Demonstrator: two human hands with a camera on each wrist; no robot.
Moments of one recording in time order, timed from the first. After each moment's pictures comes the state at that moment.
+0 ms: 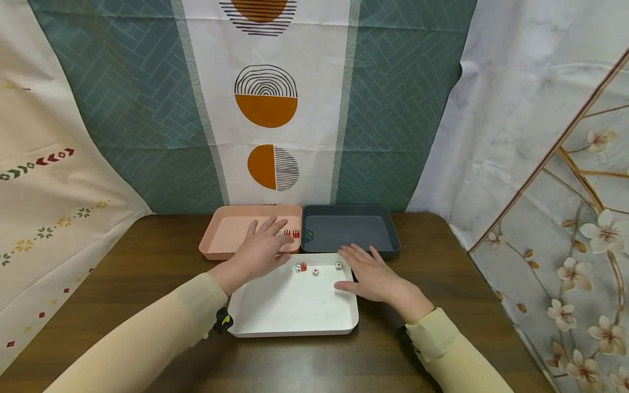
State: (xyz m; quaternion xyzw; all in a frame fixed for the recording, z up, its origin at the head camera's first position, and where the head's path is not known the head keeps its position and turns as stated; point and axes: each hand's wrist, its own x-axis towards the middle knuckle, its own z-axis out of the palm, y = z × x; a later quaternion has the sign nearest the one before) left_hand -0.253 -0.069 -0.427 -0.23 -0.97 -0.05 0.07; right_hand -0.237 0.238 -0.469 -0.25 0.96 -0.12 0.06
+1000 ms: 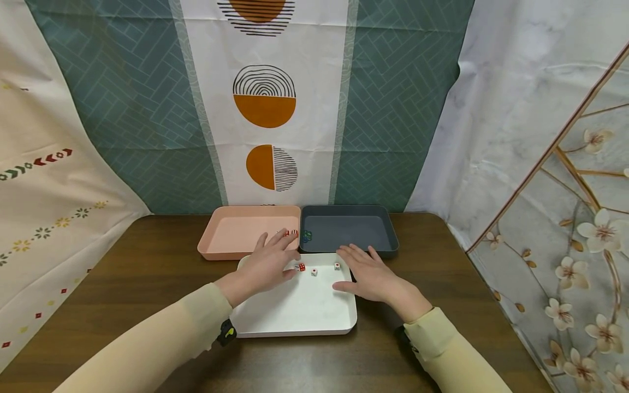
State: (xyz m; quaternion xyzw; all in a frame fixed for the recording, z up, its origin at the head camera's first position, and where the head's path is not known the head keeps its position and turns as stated) left_hand -0.242 -0.055 -0.449 -0.28 -0.96 -0.04 0.05; right_hand -0.236 0.239 -0.467 -0.25 0.96 -0.12 0.06
